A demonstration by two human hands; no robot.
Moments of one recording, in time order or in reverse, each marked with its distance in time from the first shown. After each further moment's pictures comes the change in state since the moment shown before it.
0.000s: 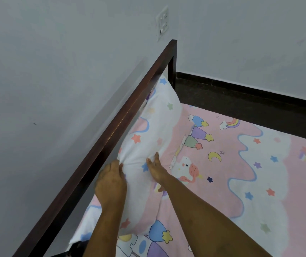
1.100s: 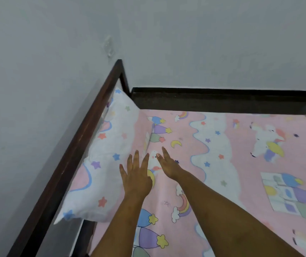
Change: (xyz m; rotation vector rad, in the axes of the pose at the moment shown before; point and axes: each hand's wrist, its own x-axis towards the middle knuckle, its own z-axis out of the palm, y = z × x) left_hand -0.105 0.083 -0.005 0.187 -0.323 0.560; right_hand -0.138 0.085 -0.070 -0.057 0.342 -0.118
